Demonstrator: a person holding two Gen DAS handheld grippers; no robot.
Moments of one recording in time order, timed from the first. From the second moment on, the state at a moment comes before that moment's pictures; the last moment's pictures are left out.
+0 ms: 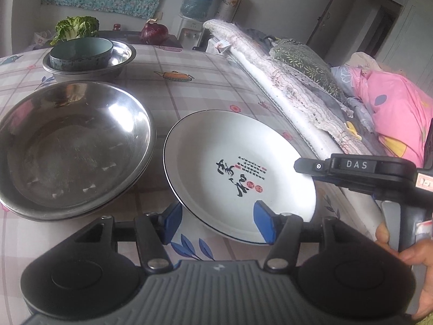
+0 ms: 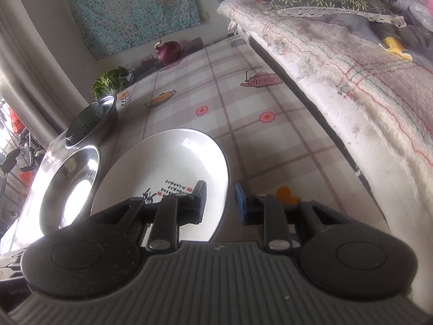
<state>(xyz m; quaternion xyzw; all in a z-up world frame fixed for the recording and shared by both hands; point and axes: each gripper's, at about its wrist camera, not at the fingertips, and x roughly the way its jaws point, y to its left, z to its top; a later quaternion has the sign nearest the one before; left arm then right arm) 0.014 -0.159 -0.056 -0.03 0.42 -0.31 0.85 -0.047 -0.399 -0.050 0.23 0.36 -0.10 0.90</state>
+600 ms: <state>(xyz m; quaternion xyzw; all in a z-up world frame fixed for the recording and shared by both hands) 0.011 -0.164 -0.064 0.00 0.44 -0.31 0.84 -0.035 -0.392 -0.065 0.21 0.38 -0.07 0.90</state>
